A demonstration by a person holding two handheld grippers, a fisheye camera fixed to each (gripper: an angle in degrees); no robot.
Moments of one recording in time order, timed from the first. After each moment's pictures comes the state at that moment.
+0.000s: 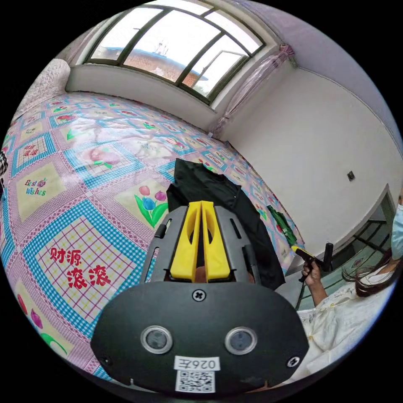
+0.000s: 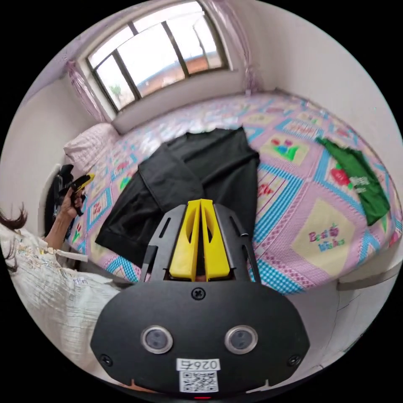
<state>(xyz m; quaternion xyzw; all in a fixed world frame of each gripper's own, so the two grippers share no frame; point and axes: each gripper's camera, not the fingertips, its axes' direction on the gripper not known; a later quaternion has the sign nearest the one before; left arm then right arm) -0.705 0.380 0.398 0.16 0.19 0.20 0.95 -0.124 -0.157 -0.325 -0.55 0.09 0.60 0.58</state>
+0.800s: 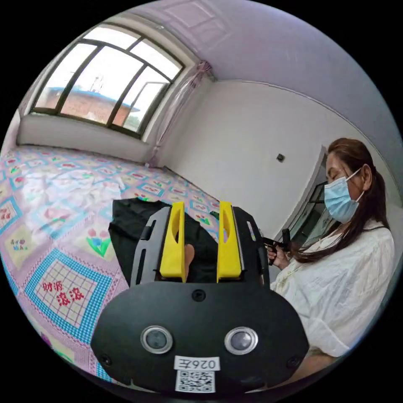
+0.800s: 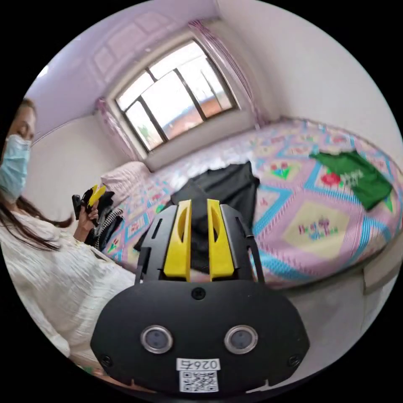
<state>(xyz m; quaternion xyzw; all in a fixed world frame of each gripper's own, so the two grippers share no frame) -0.669 0.486 0.318 0.16 0.32 0.31 0.88 -0.098 -0.269 -0.410 -0.40 0.10 0.67 0.62</state>
